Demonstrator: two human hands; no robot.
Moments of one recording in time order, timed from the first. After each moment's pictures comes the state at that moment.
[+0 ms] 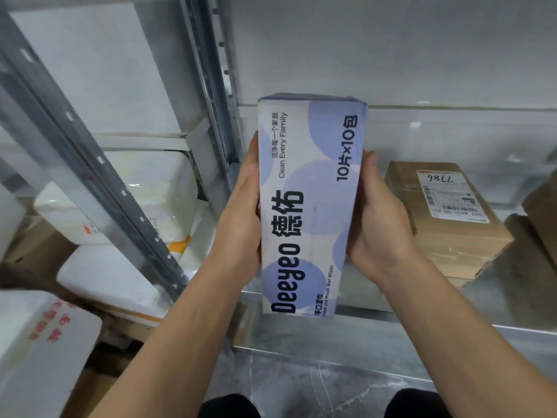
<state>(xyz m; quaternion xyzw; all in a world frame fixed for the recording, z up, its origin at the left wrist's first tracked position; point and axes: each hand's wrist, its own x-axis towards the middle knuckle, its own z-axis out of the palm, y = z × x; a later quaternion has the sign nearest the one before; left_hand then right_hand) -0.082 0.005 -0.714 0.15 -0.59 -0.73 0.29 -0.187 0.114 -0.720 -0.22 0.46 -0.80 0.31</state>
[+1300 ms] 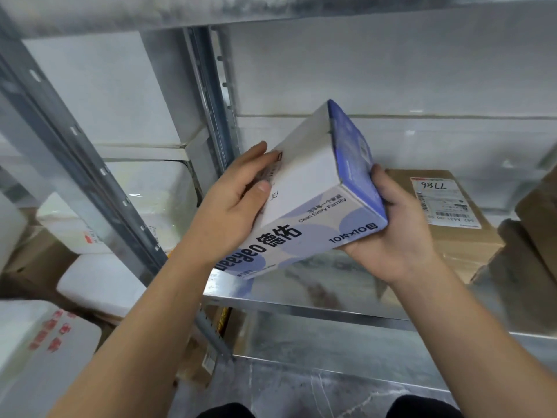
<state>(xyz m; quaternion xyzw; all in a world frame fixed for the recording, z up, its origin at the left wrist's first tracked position) -0.079 -0.048 -0.712 0.08 -0.86 -0.39 0.31 -0.206 0.135 -0.716 -0.14 0.35 -0.81 0.44</state>
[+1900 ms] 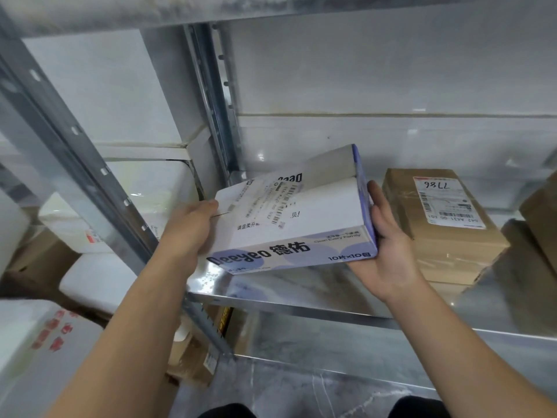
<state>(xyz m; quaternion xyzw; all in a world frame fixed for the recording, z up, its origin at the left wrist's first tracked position) -0.064 -0.090 -0.745 0.46 -0.62 -0.59 0.26 -0.218 0.132 -0.776 -0.07 0.34 -0.87 0.34</state>
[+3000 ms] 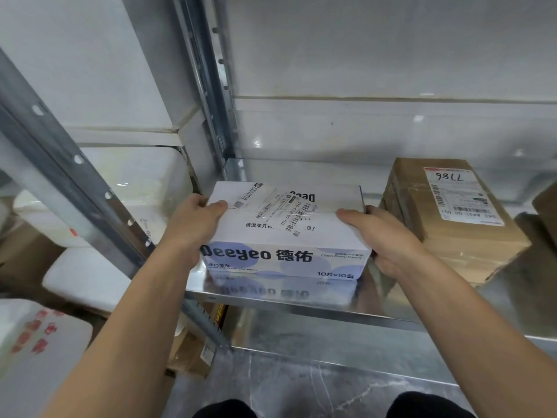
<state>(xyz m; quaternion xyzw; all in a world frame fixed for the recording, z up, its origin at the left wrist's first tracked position) -0.083 -0.115 -0.777 0.47 -0.66 -0.55 0.22 -0.249 0.111 -0.784 -0.10 0.71 -0.63 0.31</state>
